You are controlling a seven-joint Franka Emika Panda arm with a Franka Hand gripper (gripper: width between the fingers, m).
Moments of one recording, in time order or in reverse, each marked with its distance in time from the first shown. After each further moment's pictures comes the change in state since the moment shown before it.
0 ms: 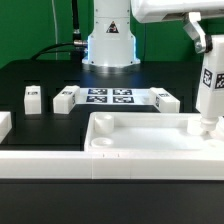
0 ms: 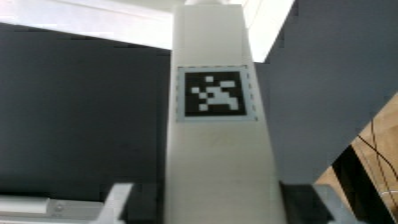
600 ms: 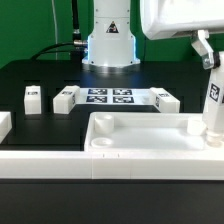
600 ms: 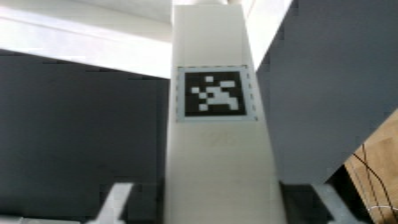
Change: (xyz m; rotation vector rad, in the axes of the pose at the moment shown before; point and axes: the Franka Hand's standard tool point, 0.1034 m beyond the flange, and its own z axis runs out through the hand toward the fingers) arm -0.012 -0.009 0.018 0.011 -0.022 -0.028
